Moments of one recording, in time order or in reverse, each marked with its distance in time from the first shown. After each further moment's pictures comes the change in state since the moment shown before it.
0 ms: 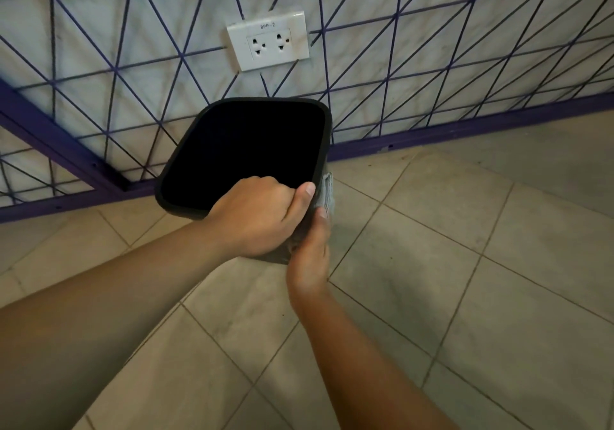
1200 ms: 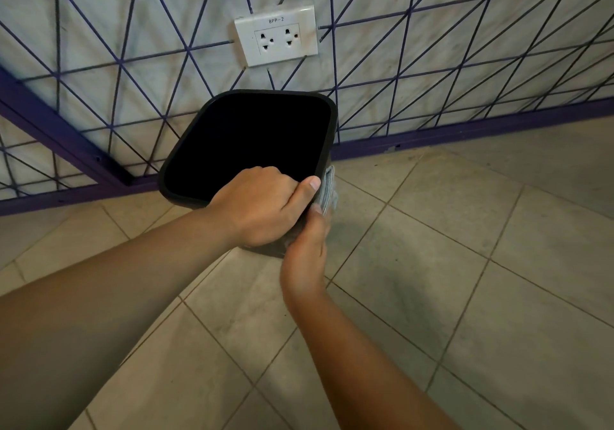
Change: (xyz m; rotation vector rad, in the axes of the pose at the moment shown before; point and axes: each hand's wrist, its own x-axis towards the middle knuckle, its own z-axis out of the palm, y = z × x) left_hand 0.006 -0.012 -0.003 -0.085 -0.034 -0.052; right_hand 0.021 0.015 0.005 -0.102 -0.068 -0.039
